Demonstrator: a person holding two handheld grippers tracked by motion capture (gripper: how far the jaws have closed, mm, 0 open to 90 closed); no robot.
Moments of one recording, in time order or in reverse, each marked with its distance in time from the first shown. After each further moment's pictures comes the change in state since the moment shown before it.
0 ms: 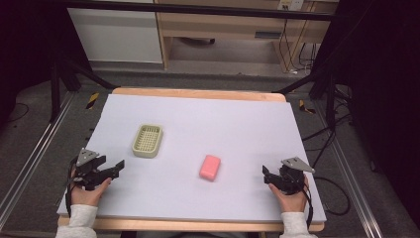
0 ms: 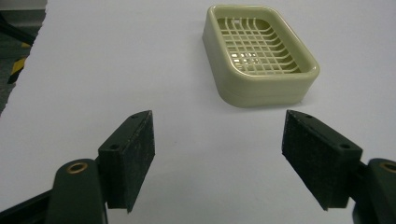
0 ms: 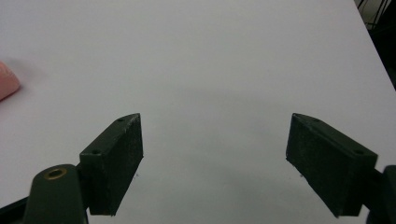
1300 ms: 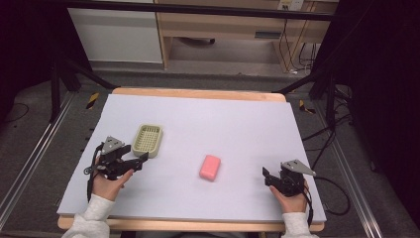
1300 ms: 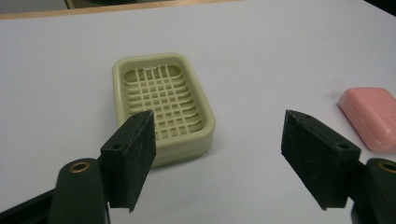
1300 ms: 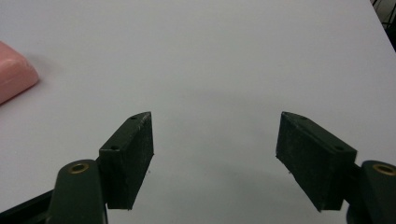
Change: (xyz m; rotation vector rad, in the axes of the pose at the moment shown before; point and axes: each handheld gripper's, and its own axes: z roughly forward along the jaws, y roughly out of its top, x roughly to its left) left arm -0.067 0.049 0.010 -0.026 -0.137 0.087; right arm 0.001 -0.006 -0.004 -0.008 0.040 0.001
